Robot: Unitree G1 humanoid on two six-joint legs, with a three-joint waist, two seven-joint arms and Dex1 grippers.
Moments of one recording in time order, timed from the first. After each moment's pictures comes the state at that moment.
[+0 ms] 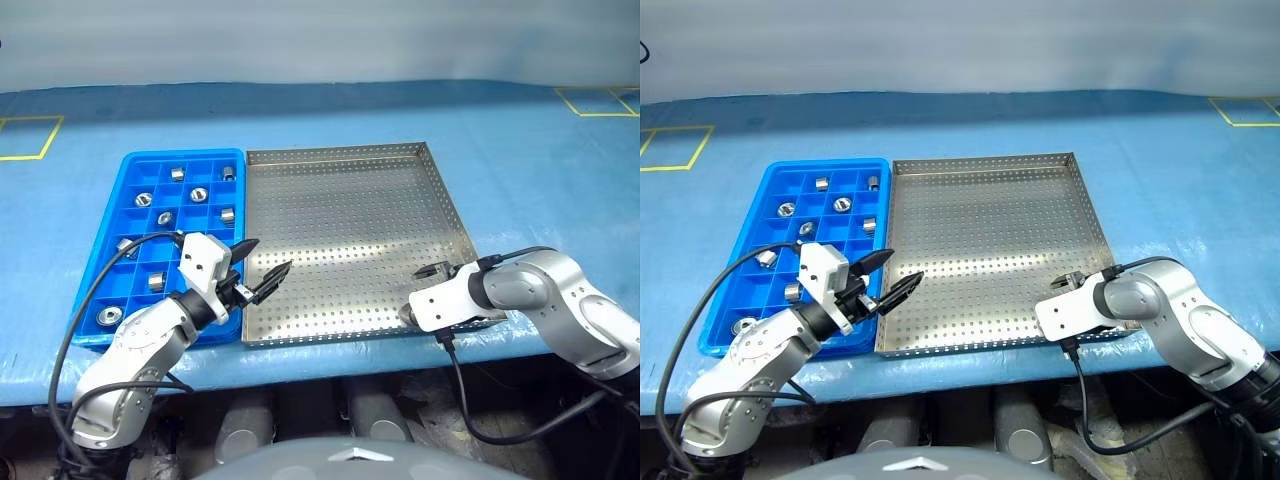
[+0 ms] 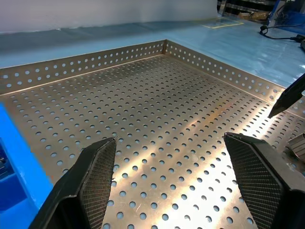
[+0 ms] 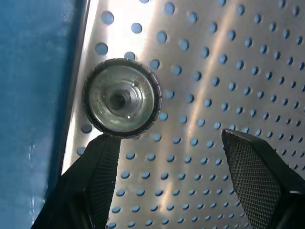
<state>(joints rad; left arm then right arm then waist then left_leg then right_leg) 0.11 0.45 0.00 -0.63 -0.51 0.58 -0.44 -0.25 -1.09 0.42 -0.44 -0.38 0.18 1.13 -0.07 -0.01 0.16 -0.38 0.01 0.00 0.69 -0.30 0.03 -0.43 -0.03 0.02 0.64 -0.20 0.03</state>
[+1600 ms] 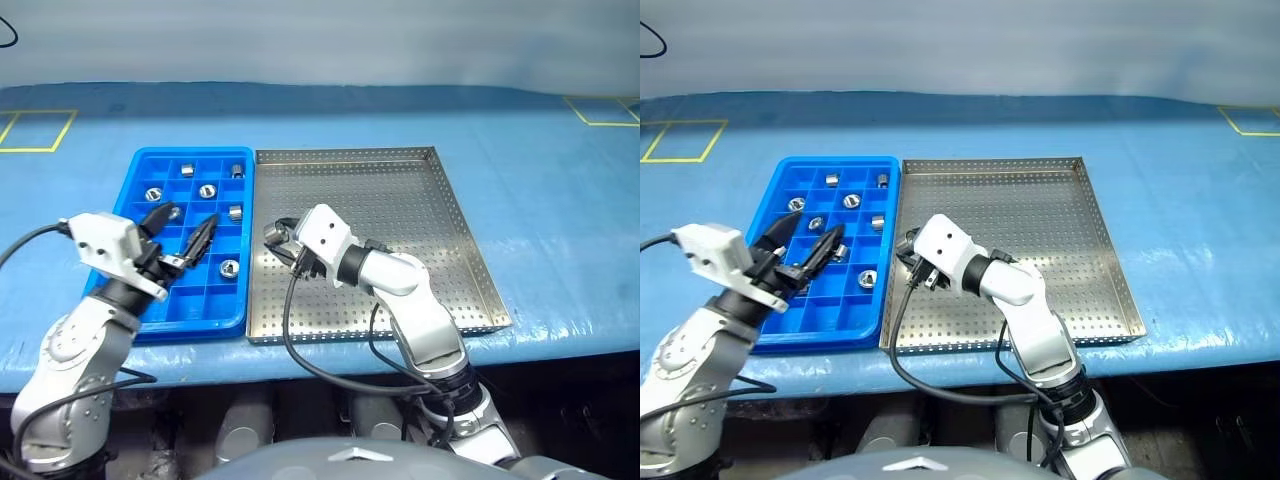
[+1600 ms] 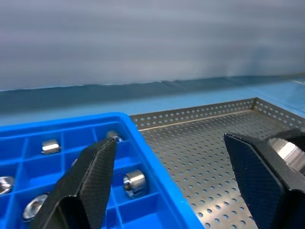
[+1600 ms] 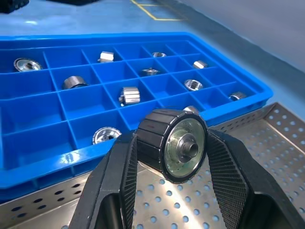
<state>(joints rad) 0.20 0.42 0.42 -0.73 -0.63 0.53 -0.33 -0.32 -0.06 0.37 -0.38 -0.17 0.61 0.74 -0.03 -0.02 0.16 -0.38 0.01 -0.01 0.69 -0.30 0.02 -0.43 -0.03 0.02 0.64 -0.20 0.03</state>
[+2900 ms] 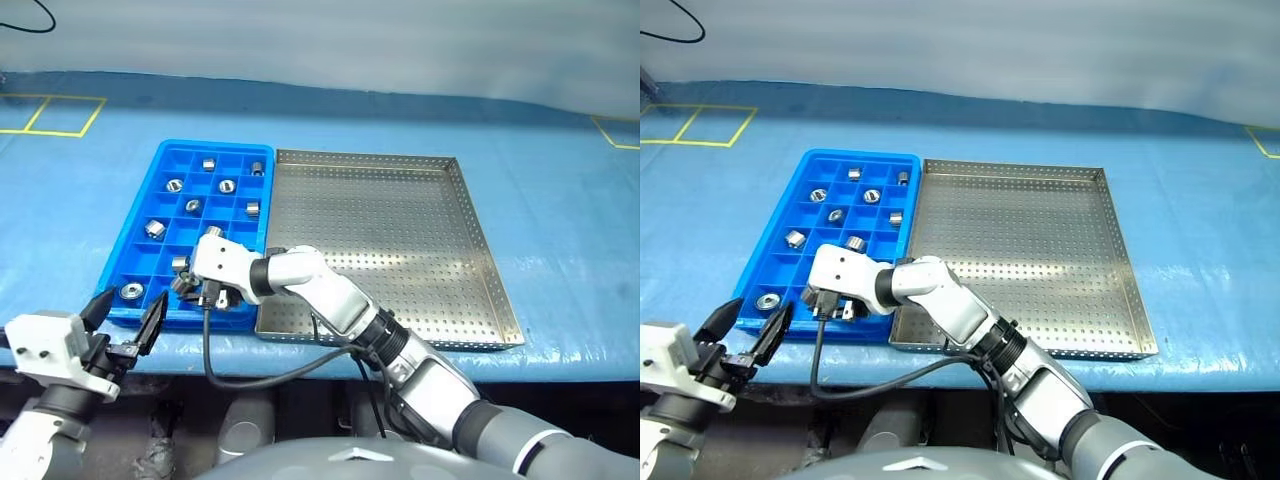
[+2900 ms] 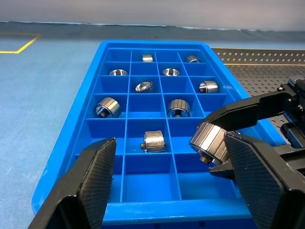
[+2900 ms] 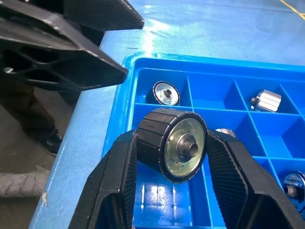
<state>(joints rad) 0.75 0.29 0.51 -0.91 -0.60 0.43 -0.32 -0.64 0.11 0.64 0.18 -0.03 0.39 0.76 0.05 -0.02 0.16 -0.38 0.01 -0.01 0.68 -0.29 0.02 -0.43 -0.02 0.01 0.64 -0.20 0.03</state>
